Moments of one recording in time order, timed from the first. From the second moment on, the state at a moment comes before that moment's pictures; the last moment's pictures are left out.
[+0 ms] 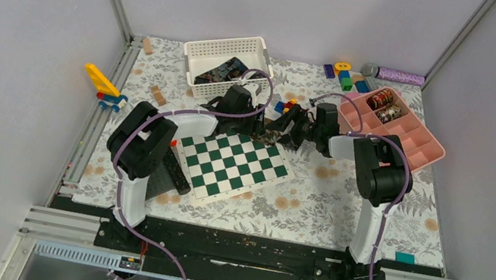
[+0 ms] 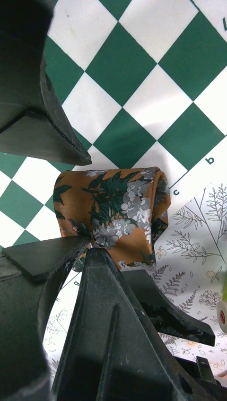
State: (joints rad) left arm -0.55 1.92 1.19 0.03 0.15 -0.43; right arm 0.31 2.05 1.06 0.36 -0.65 0.94
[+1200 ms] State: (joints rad) left arm -0.55 1.93 1.20 0.02 0.15 -0.43; right arm 0.33 2.11 1.08 0.45 -0.65 1.01
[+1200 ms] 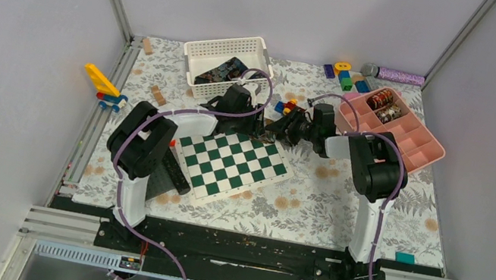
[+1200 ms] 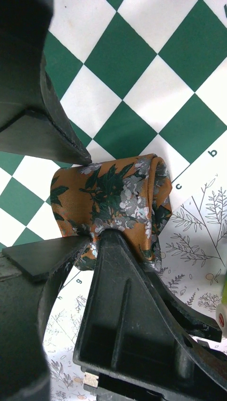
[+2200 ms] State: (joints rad) left arm -0.52 1.70 1.17 -0.01 0.15 -0.47; right arm 0.32 1.93 1.00 0.31 -0.61 0.98
